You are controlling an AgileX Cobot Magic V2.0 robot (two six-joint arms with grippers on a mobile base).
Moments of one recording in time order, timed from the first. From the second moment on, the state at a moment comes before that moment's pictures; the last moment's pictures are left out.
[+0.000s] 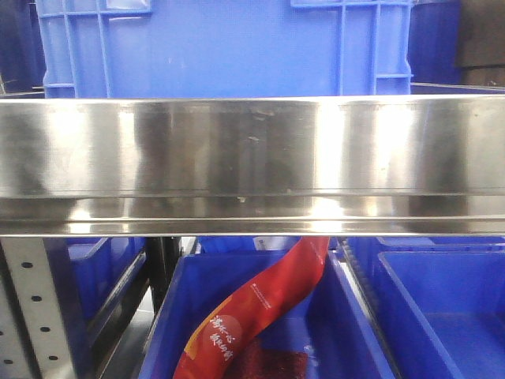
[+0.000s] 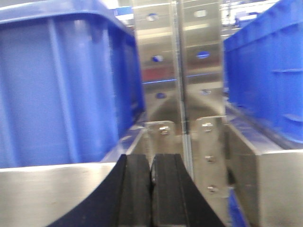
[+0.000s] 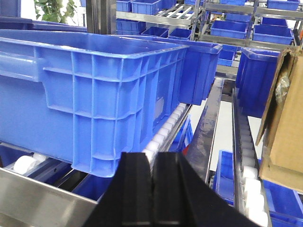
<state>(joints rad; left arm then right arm) 0.08 0.01 0.00 0.14 -0.02 0.02 0.13 0.33 -0.45 0.37 0.30 -0.39</state>
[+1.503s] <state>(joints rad) 0.04 0.01 0.00 0.14 0.00 0.02 0.13 0.33 -0.45 0.37 0.30 -0.39</state>
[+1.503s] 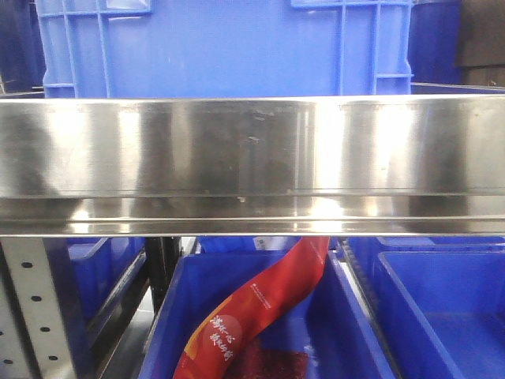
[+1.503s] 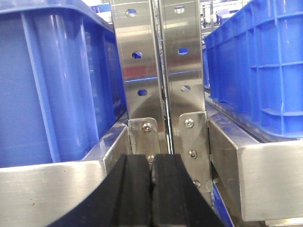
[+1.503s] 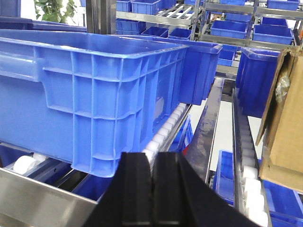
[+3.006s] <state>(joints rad) 0.04 0.01 0.00 0.14 0.00 0.02 0.09 0.33 -0.33 0.38 -0.12 -0.39</state>
